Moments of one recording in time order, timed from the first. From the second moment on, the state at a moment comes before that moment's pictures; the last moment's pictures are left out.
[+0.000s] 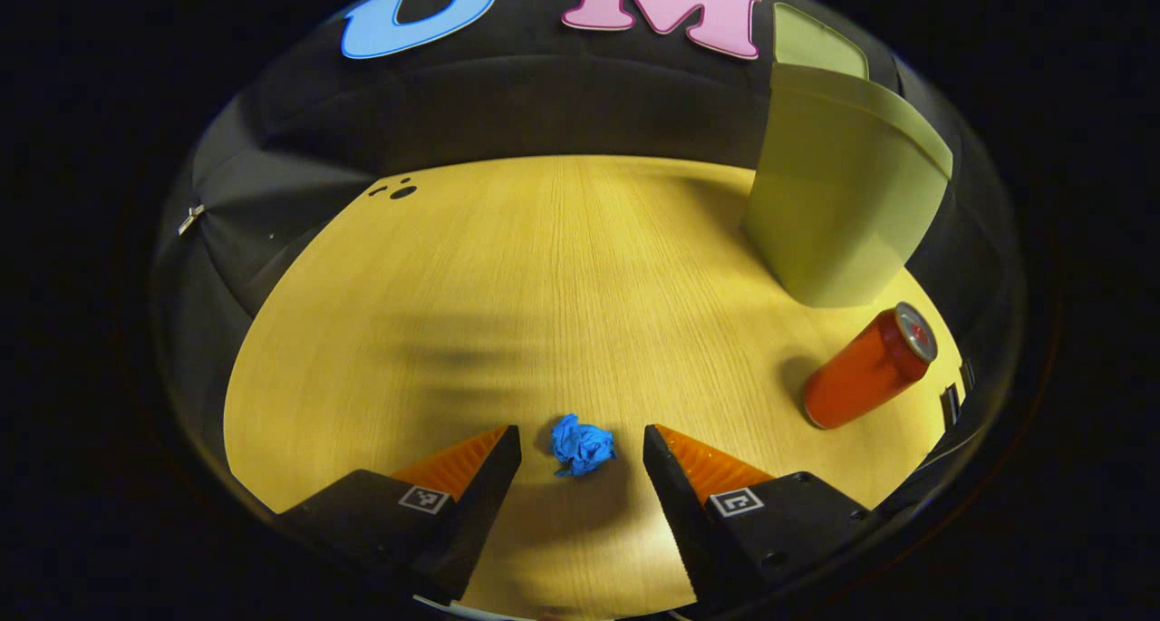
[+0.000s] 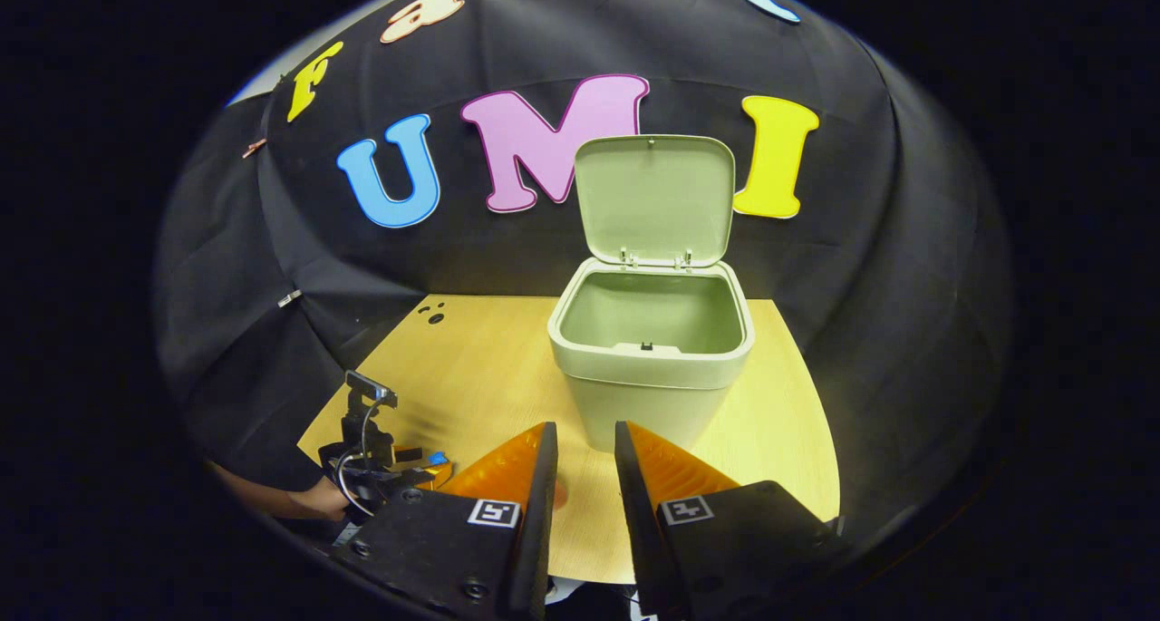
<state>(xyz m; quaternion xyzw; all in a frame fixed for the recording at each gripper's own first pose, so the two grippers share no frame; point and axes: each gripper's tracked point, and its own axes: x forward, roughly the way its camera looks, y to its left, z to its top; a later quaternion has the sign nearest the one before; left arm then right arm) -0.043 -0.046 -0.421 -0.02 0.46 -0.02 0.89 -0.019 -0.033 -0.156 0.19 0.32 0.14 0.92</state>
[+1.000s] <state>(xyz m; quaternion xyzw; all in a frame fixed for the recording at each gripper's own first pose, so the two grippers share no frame) 0.005 -0.072 -0.332 -0.05 0.39 -0.04 0.92 -0.001 -0.056 -0.186 0.21 0.33 0.15 0.91</state>
